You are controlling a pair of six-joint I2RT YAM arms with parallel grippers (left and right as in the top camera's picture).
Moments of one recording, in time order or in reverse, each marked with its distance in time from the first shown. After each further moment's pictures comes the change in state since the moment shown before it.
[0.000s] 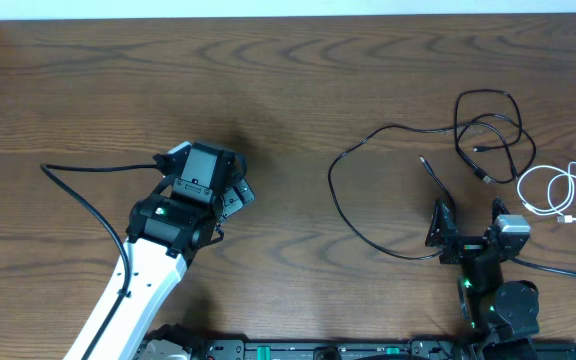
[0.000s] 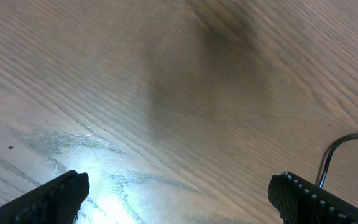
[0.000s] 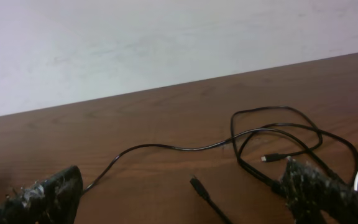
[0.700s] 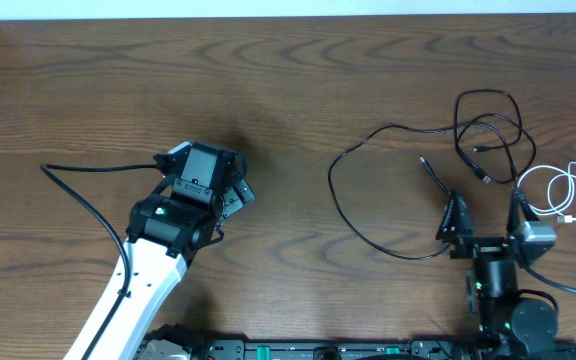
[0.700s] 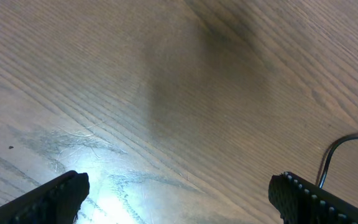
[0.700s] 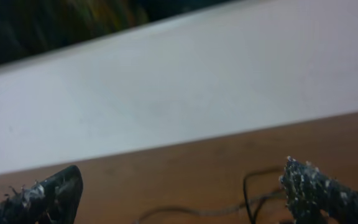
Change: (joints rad) left arm 0.000 0.000 0.000 0.000 0.000 0.000; right arm 0.000 0.000 0.061 0.149 0.000 0.000
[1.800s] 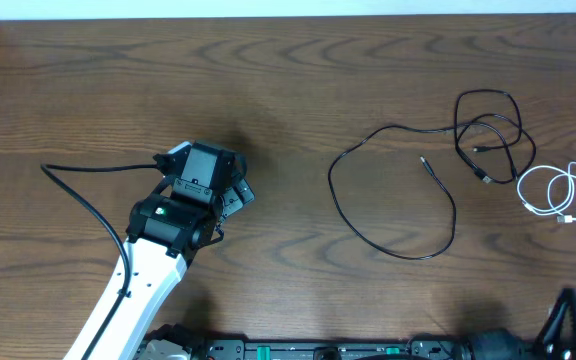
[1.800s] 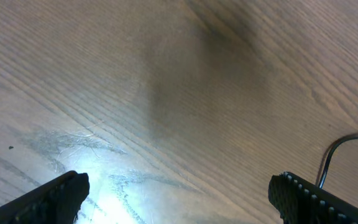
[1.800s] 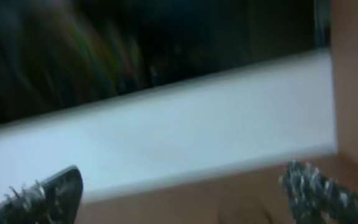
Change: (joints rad) left arm 0.000 0.000 0.000 0.000 0.000 0.000; right arm -0.077 0.001 0.944 -0.842 0.000 -0.002
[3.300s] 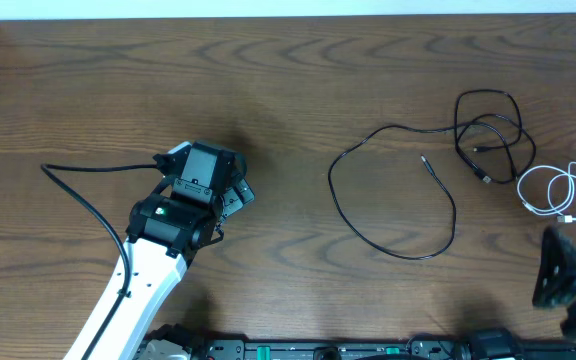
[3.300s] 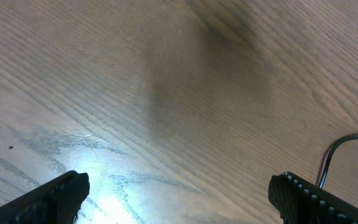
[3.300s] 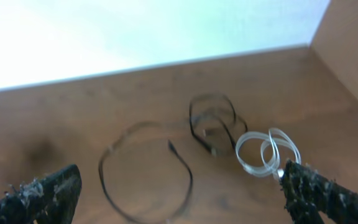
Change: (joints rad) left arm 0.000 0.000 0.000 0.000 0.000 0.000; right arm 0.000 0.645 0.625 -0.663 0.000 -0.005
